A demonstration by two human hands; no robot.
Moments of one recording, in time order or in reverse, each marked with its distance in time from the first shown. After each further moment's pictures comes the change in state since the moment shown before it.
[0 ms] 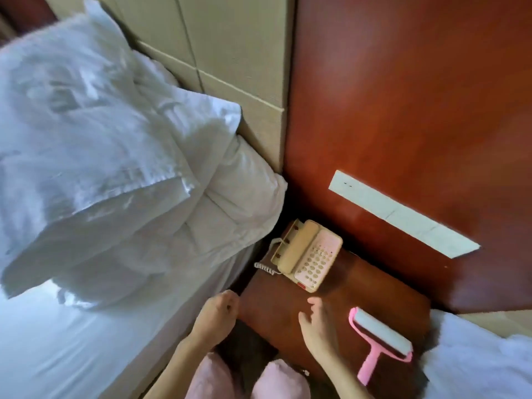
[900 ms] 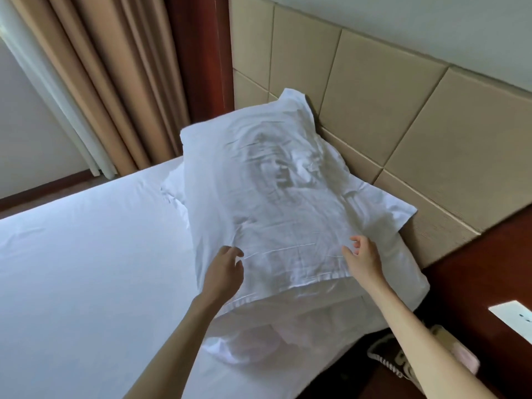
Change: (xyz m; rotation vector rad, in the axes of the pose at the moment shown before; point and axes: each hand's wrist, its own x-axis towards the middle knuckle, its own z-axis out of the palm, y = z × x) left_hand 0.029 -0.257 -0.400 -0.131 0.553 -0.014; right_hand 0.013 -0.471 0.137 -0.048 0.160 -0.458
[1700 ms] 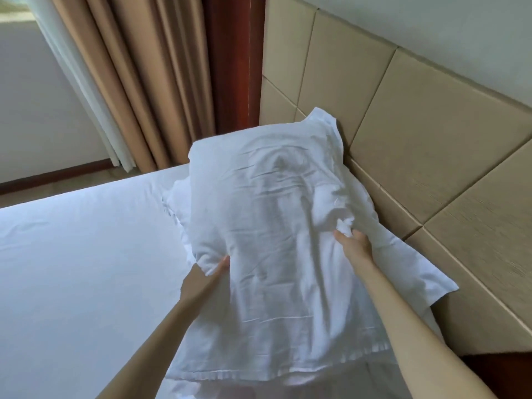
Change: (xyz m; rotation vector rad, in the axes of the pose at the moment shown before) left_hand 0.113 -0.018 -0.003 -0.419 0.053 -0.623; right_hand 0.192 -0.082 0.037 0.237 -0.134 0.114
